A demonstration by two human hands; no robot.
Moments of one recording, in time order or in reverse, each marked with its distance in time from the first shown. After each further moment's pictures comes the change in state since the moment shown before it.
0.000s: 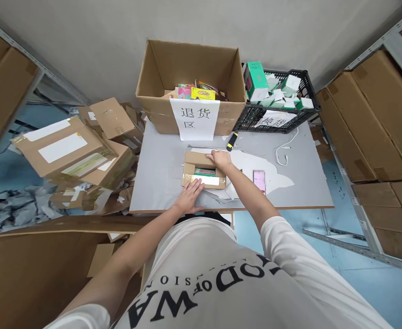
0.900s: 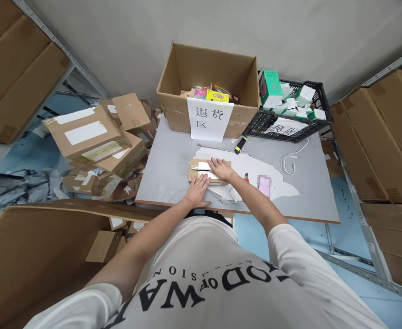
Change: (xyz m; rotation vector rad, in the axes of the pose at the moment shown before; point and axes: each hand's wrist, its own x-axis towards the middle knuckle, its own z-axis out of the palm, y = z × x) left_hand 0.013 0.020 -0.003 0.016 0.036 -0.177; right_hand -0.032 -0.014 0.031 -0.165 0.014 -0.558
